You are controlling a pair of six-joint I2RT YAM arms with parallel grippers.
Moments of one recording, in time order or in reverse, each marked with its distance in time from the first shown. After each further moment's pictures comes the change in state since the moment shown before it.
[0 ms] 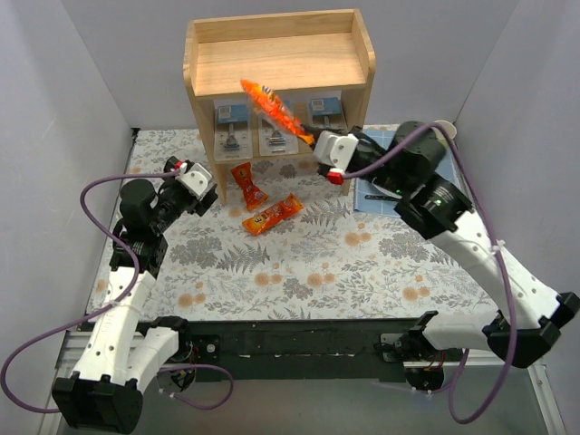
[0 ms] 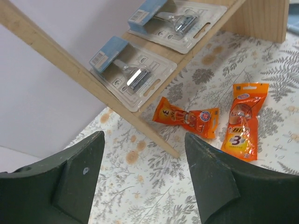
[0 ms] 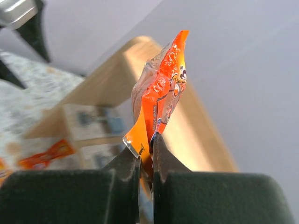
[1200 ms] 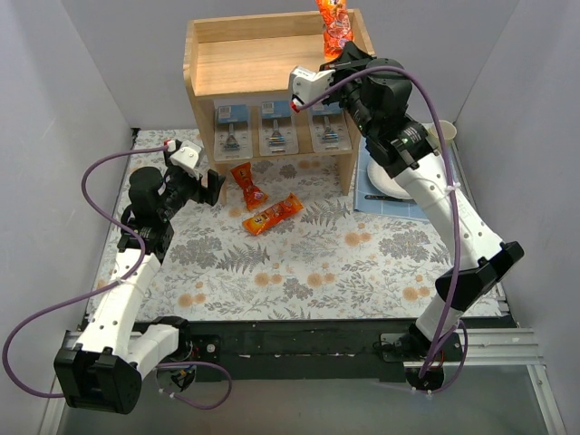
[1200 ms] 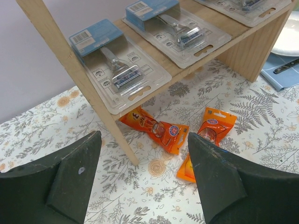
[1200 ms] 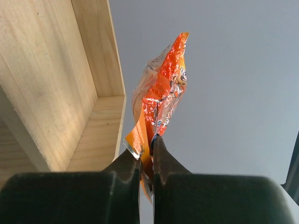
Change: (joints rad) left arm -0.018 0.127 0.029 0.089 -0.074 -0.383; right arm -0.127 0.386 0.494 -0.089 0.605 -0.712
